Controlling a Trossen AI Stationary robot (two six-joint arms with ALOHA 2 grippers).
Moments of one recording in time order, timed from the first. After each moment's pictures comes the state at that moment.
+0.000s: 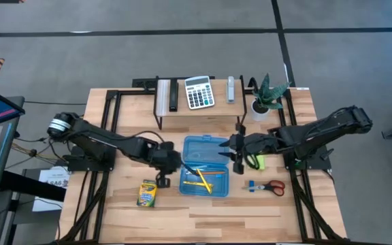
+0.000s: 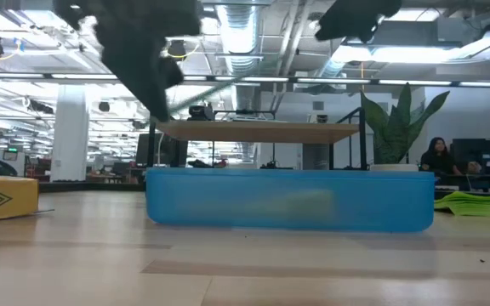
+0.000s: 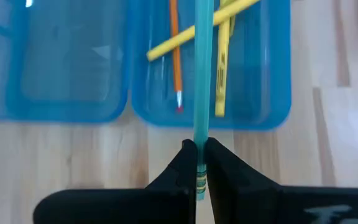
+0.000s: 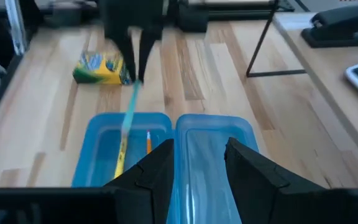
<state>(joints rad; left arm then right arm) -0.22 1.55 1.07 -0.61 -0.03 -0.19 0.24 1.20 0.96 -0.33 0.31 0.20</state>
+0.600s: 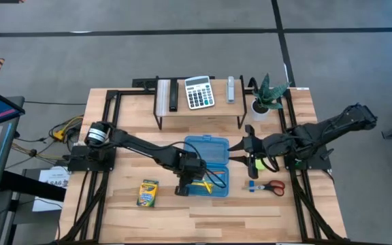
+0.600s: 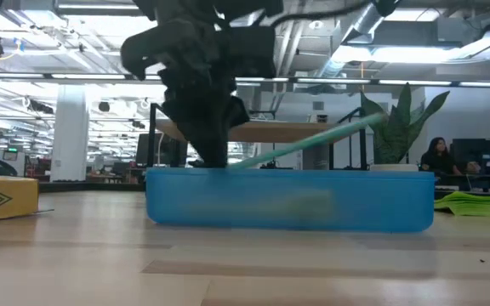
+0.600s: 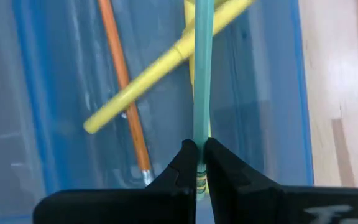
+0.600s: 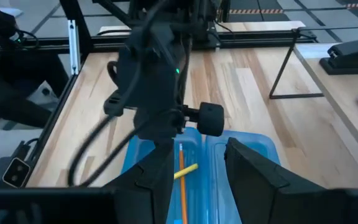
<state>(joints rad) -0.20 1.96 1.40 -0.66 0.09 -0.03 0.35 1.07 0.96 -0.36 0.32 0.21</state>
